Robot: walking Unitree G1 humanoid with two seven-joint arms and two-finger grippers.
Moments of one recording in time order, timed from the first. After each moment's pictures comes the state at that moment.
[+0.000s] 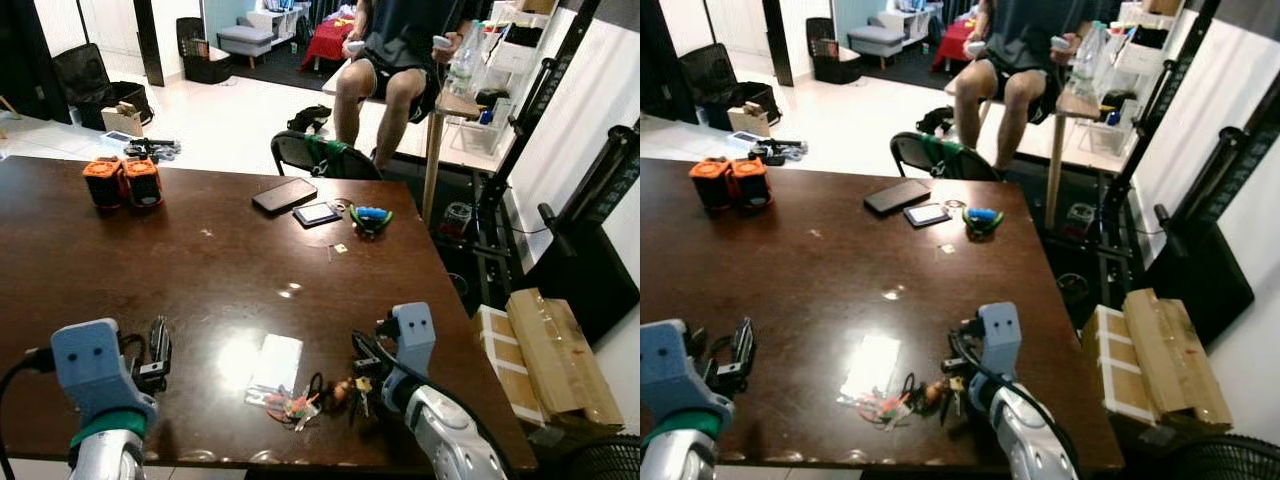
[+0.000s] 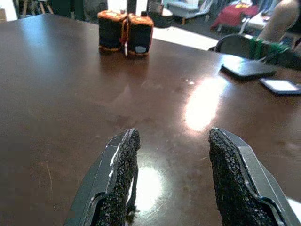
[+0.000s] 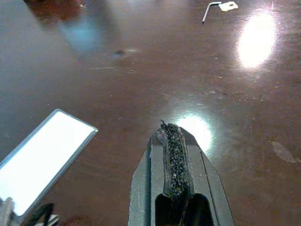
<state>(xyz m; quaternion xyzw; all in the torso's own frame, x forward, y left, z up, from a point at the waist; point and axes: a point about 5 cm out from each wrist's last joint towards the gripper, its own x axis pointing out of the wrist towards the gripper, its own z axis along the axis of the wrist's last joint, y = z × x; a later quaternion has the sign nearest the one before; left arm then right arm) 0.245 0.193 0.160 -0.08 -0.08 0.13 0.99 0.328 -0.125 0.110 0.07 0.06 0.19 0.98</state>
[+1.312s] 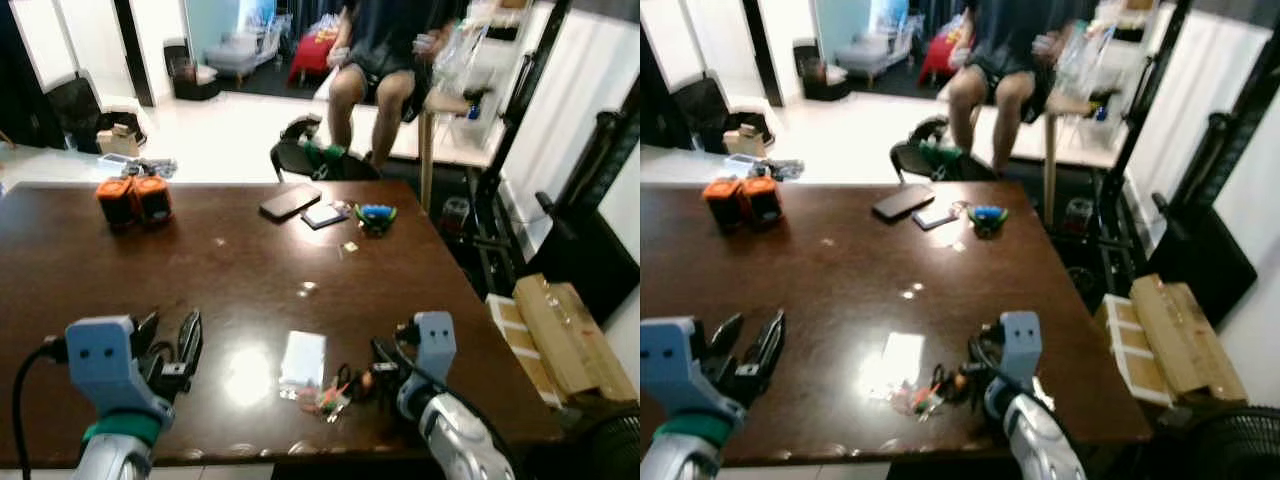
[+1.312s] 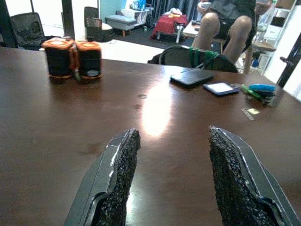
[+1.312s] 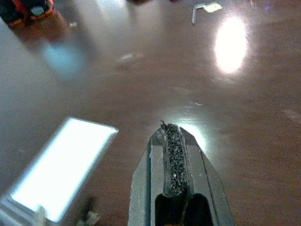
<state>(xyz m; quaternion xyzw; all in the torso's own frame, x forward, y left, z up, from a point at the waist) 0.235 0.177 0.175 -0.08 -0.10 0.02 0.99 0.325 -0.144 0.109 0.09 0.05 0.15 0.98</state>
